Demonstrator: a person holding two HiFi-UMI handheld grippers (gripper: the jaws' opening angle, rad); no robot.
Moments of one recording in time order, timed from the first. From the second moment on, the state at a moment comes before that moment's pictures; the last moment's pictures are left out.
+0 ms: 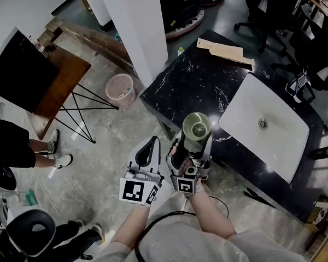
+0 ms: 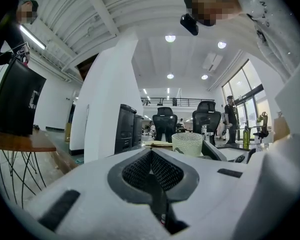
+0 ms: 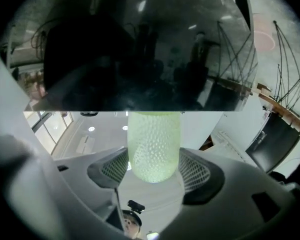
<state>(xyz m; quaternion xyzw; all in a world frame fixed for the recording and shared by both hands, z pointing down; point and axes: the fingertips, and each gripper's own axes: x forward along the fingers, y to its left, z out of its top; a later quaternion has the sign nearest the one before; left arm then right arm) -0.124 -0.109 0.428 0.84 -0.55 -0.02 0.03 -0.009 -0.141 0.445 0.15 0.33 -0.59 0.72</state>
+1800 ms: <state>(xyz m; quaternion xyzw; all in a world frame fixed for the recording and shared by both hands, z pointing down) -0.140 -0.093 0.454 0.81 -0.59 -0.04 0.05 0.001 -0.132 0.431 0.22 0.35 -0.54 0.73</state>
